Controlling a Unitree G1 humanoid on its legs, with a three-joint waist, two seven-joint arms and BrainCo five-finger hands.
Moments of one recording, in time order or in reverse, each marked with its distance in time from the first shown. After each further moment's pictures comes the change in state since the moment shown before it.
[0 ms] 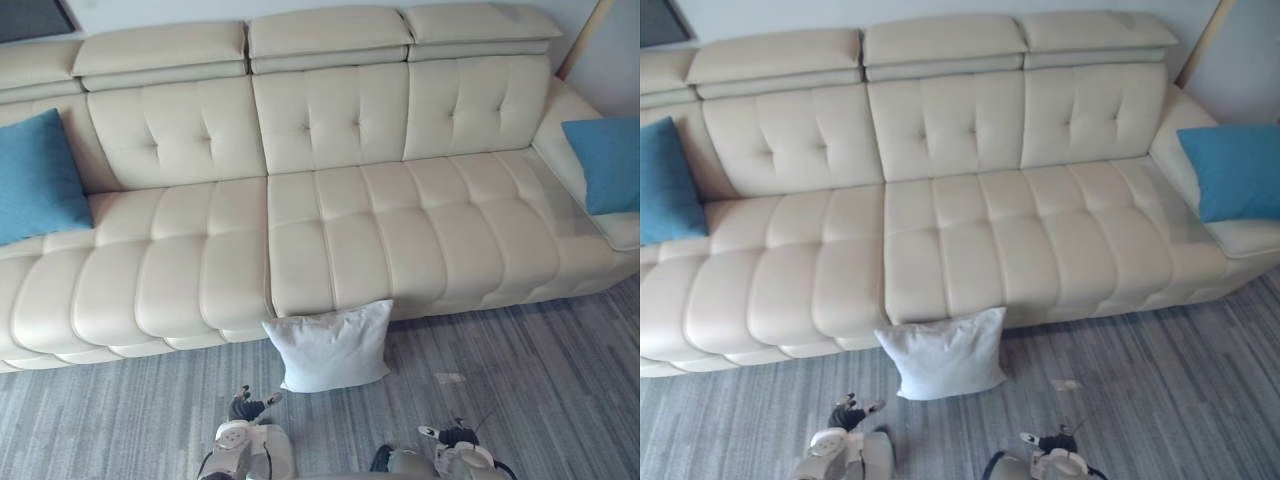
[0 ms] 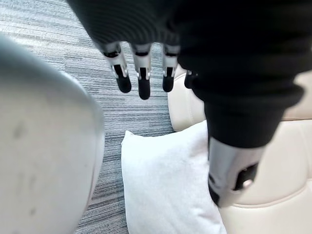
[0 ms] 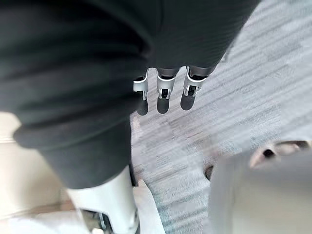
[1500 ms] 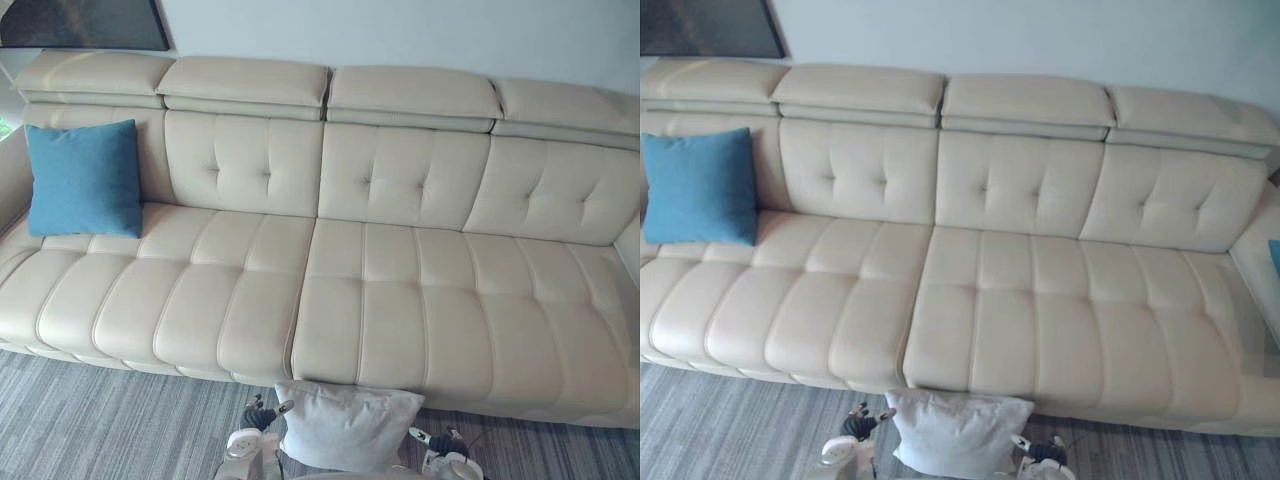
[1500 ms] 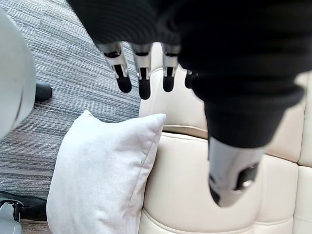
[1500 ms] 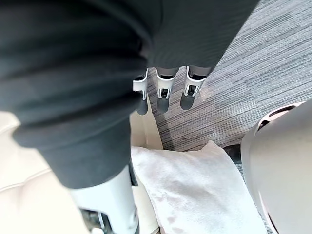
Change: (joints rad) left arm 0.032 -0.070 0.035 -0.002 -0.002 0.009 -0.018; right arm 0.080 0.071 -0.080 -0.107 0.010 -0.018 0.013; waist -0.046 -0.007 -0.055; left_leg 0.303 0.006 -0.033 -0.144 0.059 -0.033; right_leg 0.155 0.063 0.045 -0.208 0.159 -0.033
